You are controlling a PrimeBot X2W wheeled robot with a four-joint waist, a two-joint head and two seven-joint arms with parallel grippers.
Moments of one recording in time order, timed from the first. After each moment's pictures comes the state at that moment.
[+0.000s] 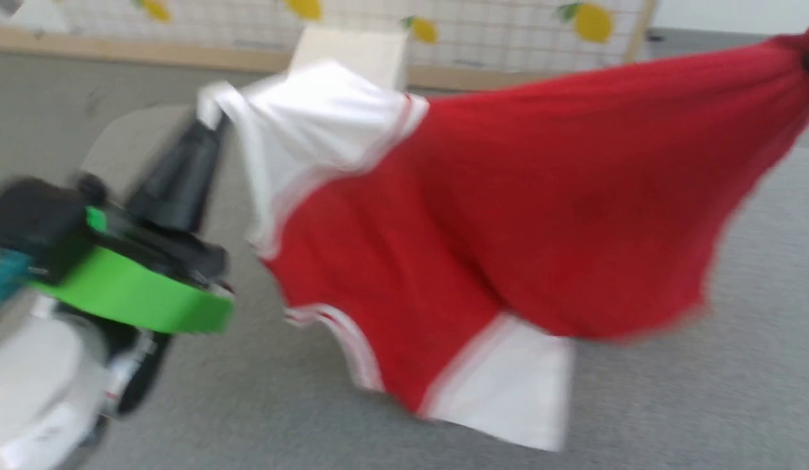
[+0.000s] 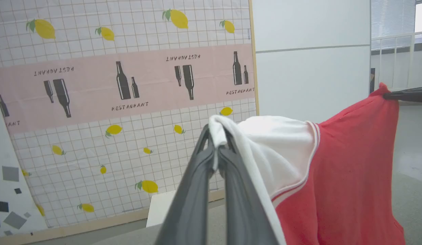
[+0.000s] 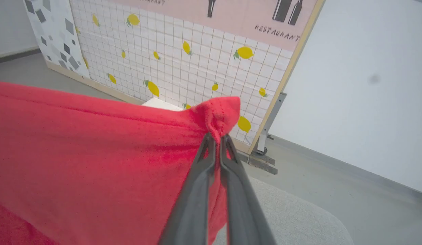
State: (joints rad) left arm -0.51 0.82 -0.61 -0.43 -0.78 0.31 -0.14; right arm -0.55 -0.61 0.03 -0.05 0.55 0.13 0.57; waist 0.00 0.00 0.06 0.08
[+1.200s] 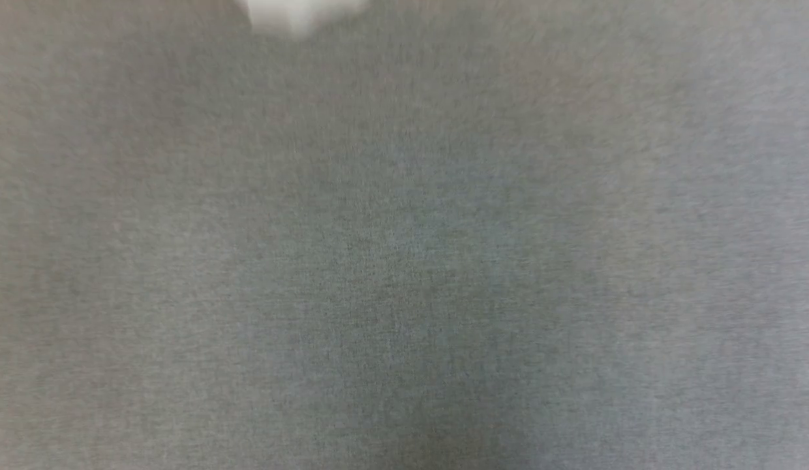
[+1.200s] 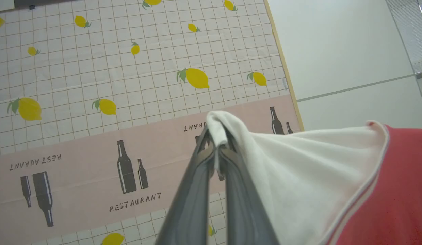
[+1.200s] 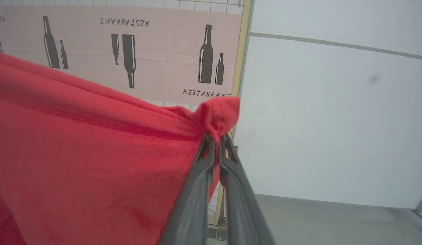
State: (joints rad) left arm -1.68 0.68 -0.49 0.29 -0.64 -0.01 -0.08; right arm -1.39 -0.39 -0.08 0.31 0.33 0.13 0.35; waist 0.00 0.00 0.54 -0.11
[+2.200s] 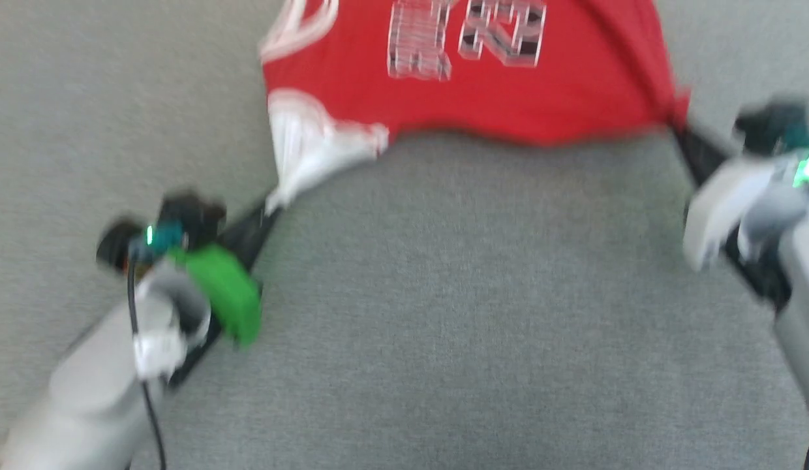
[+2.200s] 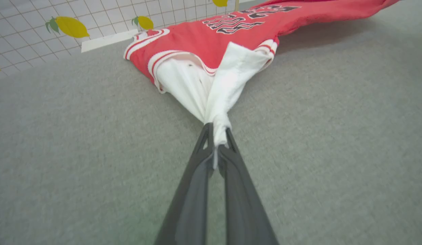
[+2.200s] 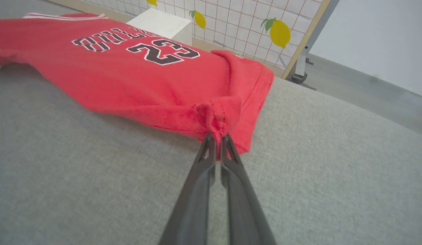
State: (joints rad) left arm -0.66 0.57 -0.82 0.42 -0.70 -0.10 -0.18; right arm -0.69 -0.44 0.35 0.54 0.39 0.13 0.06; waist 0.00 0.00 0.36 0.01
